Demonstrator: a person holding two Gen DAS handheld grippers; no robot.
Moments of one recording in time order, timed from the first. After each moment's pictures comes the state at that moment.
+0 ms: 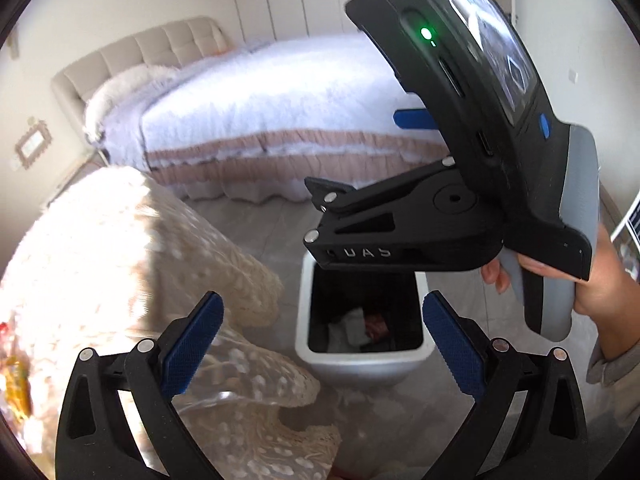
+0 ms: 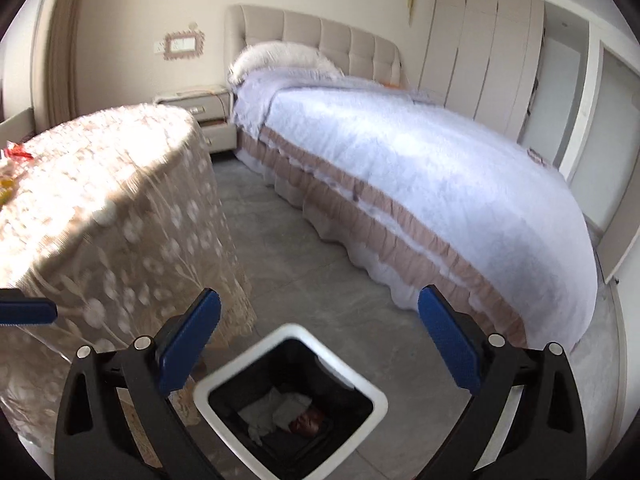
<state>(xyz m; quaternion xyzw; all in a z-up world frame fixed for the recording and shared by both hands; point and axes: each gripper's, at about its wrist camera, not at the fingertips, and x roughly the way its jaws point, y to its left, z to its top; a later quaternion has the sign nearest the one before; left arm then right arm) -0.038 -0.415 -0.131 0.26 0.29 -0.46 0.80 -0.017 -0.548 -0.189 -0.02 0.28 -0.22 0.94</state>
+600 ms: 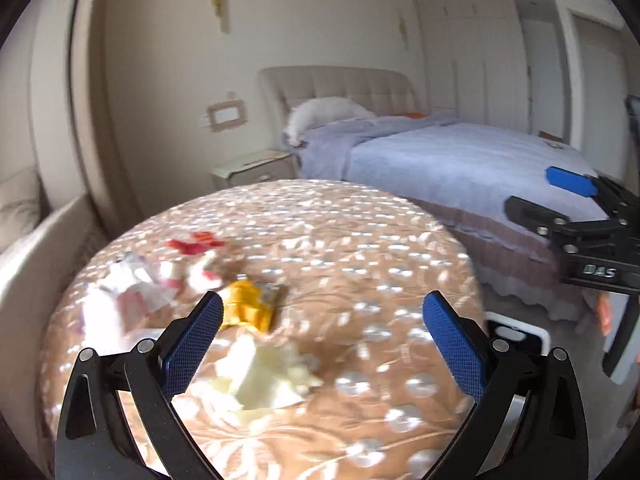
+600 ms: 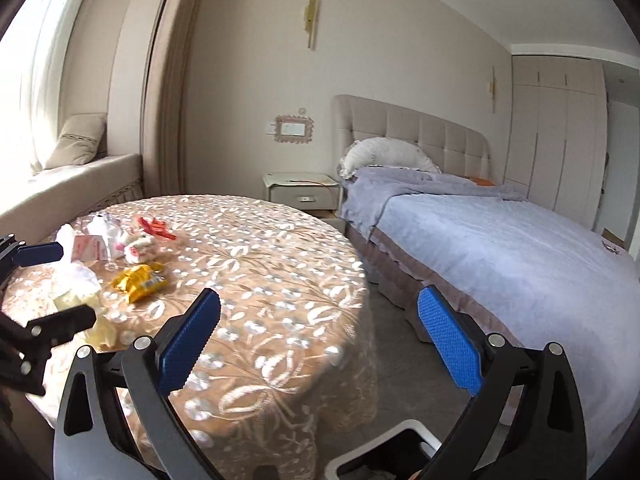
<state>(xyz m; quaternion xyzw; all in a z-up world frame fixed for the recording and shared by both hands) 0.001 -0.177 -0.047 0.12 0.22 -0.17 0.95 -0.016 -0.410 -0.092 -0.05 0.15 -0.04 0.99</state>
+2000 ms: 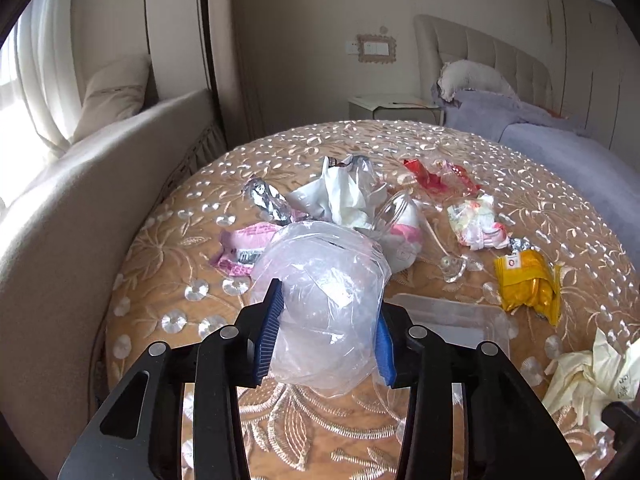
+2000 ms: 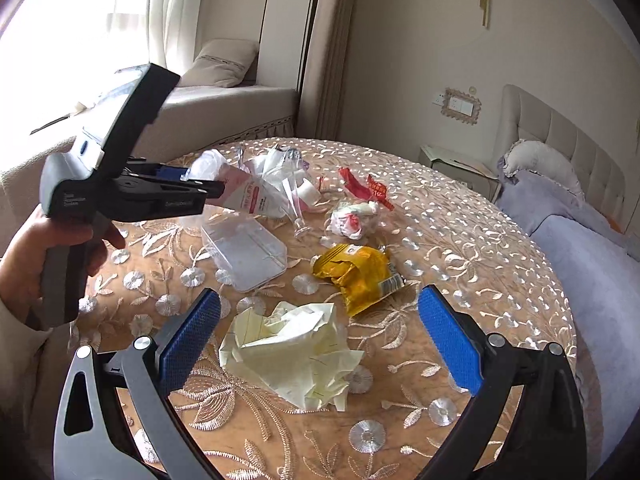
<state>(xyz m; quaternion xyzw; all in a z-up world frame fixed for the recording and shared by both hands) 0.117 0.003 -0.077 0.03 0.33 0.01 0.94 0.056 -0.214 -0.130 -0.15 0.25 0.20 0.94</state>
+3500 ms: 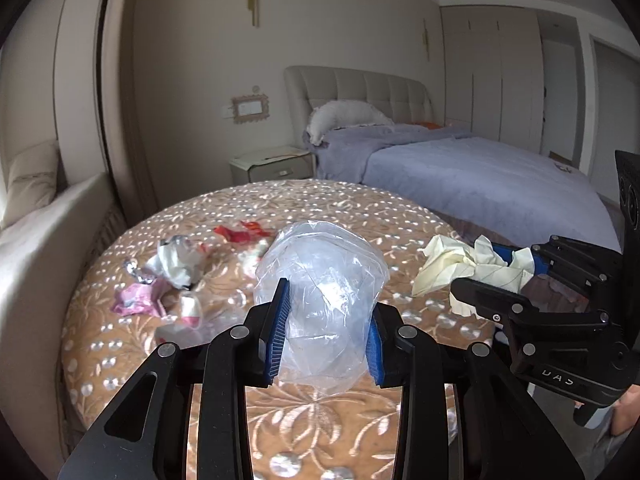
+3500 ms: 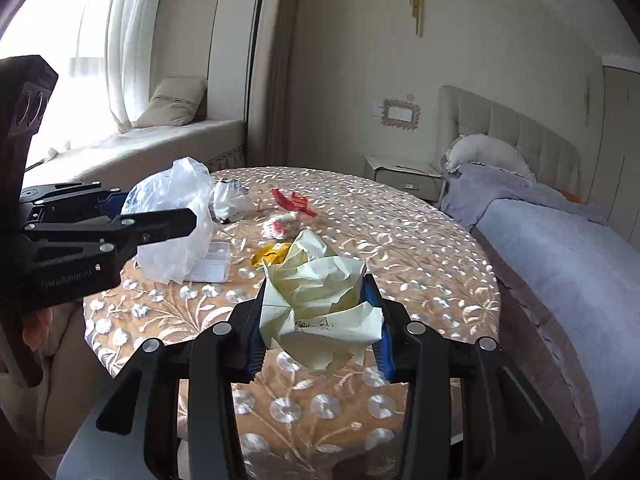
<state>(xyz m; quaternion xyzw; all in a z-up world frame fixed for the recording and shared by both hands) -0.016 -0.130 -0.017 0.08 0.24 -0.20 0.95 -0.027 -0.303 -0.087 -0.09 0.20 0.11 0.97</state>
